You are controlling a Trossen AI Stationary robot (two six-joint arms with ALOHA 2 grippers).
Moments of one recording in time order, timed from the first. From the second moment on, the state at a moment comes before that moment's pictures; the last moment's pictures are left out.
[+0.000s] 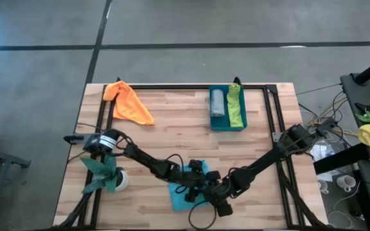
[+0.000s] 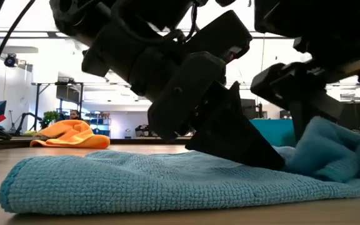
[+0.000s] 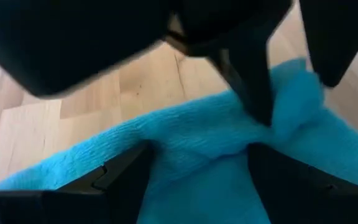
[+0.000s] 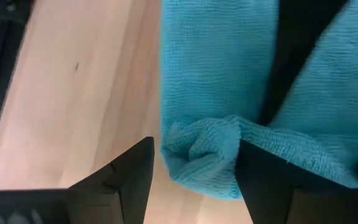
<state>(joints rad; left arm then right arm) -0.35 2.15 1.27 0.28 -0.17 -0.03 0.58 1.93 1.18 -0.36 0.00 0.33</state>
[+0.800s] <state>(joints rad) -0.29 2.14 1.23 0.26 -0.22 -0.25 0.58 1.95 1.19 -0.36 -0.03 0.31</state>
